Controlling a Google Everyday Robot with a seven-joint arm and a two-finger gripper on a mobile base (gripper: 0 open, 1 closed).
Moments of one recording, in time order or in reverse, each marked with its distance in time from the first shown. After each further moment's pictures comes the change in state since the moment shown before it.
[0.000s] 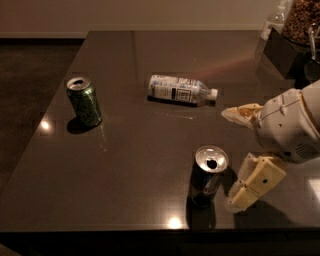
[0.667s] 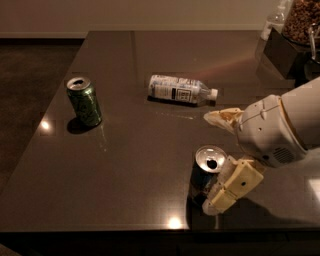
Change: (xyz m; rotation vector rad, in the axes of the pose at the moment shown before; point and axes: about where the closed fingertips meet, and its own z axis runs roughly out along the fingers) arm -0.025 0.009 0.024 -0.038 -0.100 0.010
